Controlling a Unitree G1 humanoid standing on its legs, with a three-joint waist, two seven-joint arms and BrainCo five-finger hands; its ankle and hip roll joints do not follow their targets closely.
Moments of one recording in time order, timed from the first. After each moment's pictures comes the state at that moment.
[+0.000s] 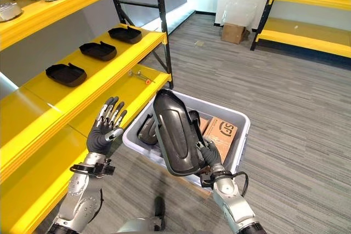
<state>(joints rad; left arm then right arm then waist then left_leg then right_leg) 0.06 0.28 -0.23 -0.09 -0.60 -0.40 -0.06 0.06 -0.34 0.34 0.09 0.31 0.01 -0.22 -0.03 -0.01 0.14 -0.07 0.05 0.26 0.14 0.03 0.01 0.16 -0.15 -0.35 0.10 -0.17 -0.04</state>
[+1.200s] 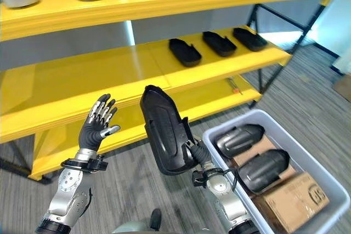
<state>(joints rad) 0.08 0.37 -0.17 -0.06 -0.49 -0.38 -0.02 0.00 -0.28 0.39 0.08 0.34 0.04 -0.13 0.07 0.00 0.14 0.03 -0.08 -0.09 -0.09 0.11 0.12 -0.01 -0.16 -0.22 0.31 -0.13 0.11</state>
